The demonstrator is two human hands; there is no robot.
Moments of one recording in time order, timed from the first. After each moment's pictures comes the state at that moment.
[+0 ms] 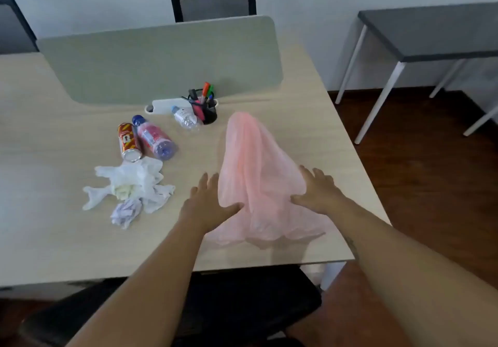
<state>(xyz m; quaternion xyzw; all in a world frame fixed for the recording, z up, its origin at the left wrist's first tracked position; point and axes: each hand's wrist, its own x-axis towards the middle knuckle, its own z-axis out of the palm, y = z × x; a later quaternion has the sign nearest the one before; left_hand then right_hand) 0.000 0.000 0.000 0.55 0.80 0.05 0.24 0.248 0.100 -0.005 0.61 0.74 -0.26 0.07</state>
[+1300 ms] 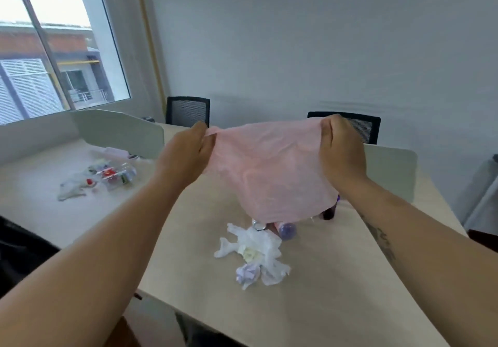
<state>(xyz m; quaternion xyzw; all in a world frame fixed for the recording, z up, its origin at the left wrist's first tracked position) -0.265 -0.117 0.272 0.47 0.80 0.33 -0.21 -0.054 0.073 0.260 0.31 0.79 -0.11 -0.51</state>
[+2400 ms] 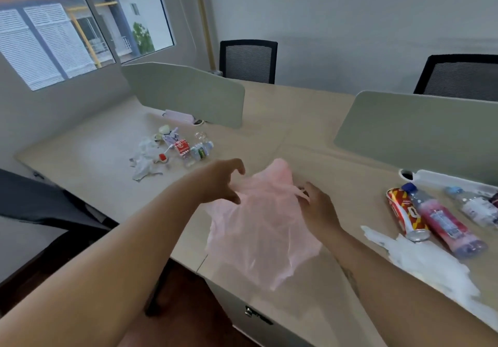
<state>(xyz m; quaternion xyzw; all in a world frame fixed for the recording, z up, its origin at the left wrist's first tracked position) -0.659 -0.208 0.155 0.51 0.84 0.10 0.15 -0.475 -0.053 0.038 0.37 0.83 -0.34 -0.24</state>
